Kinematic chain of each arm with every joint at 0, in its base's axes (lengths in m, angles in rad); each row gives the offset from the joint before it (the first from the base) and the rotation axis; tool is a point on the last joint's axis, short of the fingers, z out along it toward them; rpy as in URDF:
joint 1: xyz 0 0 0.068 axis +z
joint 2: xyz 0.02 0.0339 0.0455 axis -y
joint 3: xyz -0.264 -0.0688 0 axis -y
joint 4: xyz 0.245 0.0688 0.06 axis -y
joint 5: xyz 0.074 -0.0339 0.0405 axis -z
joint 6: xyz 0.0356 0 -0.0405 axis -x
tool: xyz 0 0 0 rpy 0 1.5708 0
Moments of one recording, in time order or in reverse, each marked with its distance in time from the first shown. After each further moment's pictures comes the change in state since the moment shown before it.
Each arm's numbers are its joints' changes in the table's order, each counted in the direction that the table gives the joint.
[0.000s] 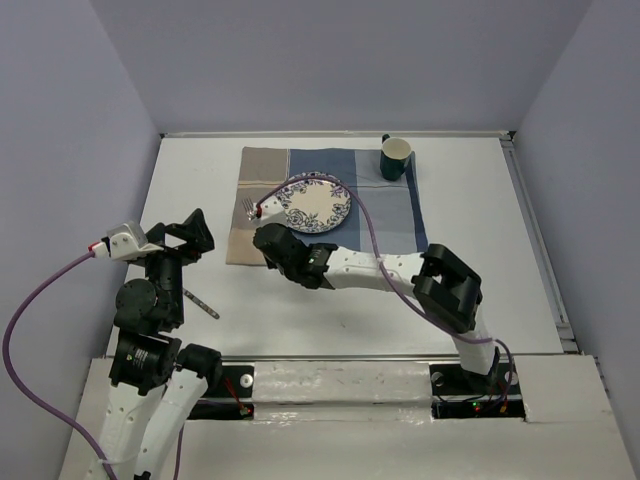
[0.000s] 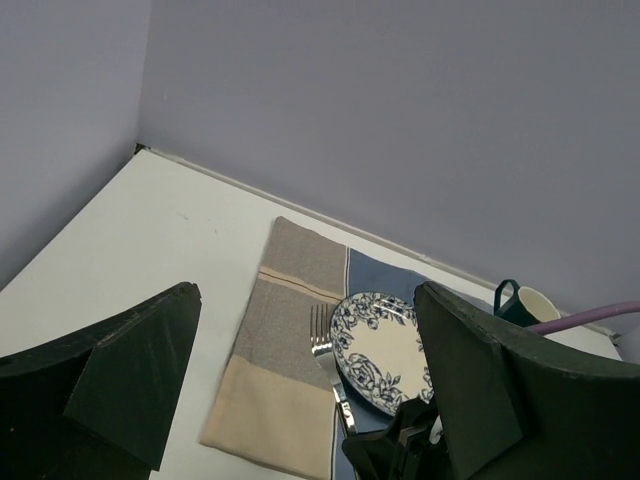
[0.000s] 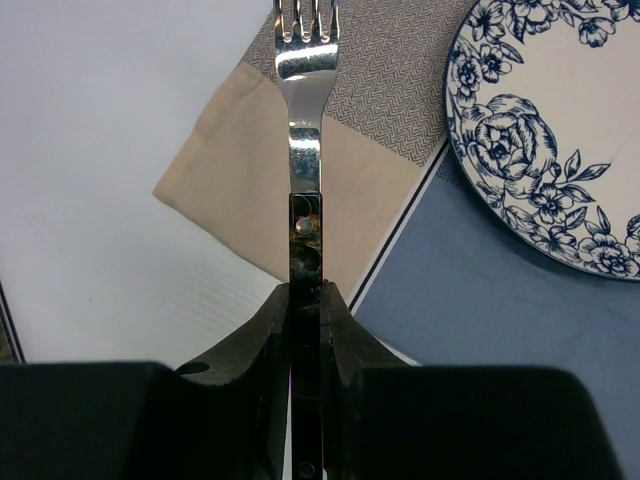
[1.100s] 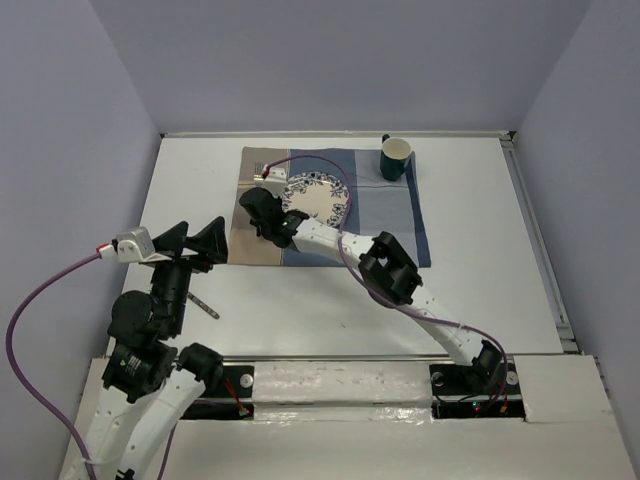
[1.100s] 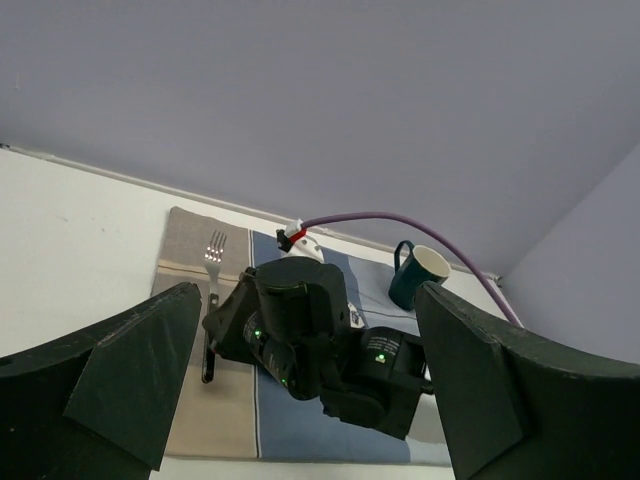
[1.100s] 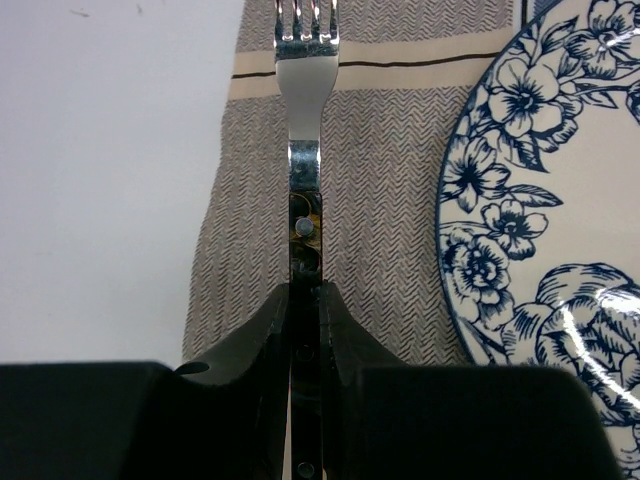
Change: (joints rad) left arm -0.163 0.053 -0.010 0.018 0.080 0.033; right arm -0.174 -0.576 0.739 -0.103 0.072 -0.324
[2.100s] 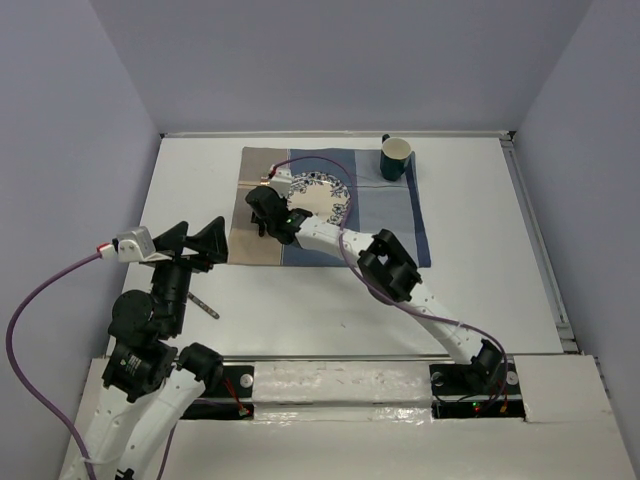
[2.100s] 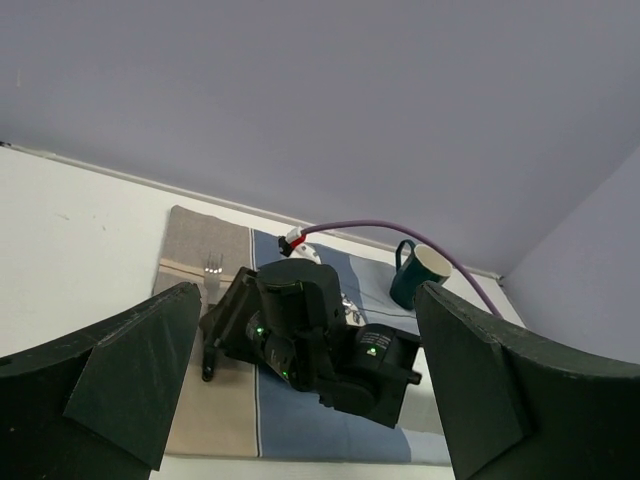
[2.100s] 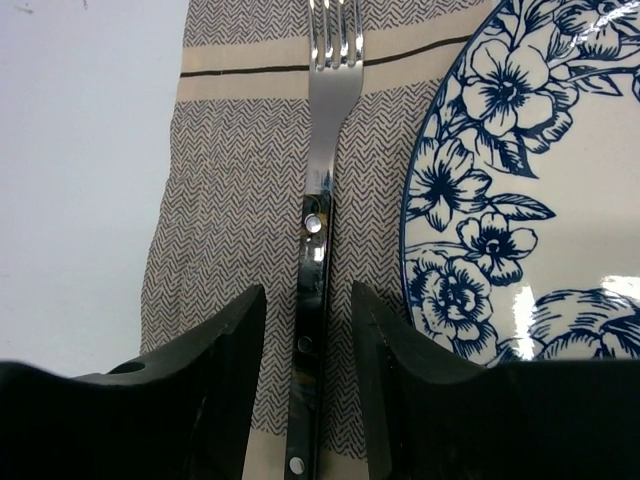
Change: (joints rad) left arm -0.013 -0.003 0.000 0.000 -0.008 -0.001; right arm -0.036 -0.070 0.051 -0.022 -0.051 -0.054
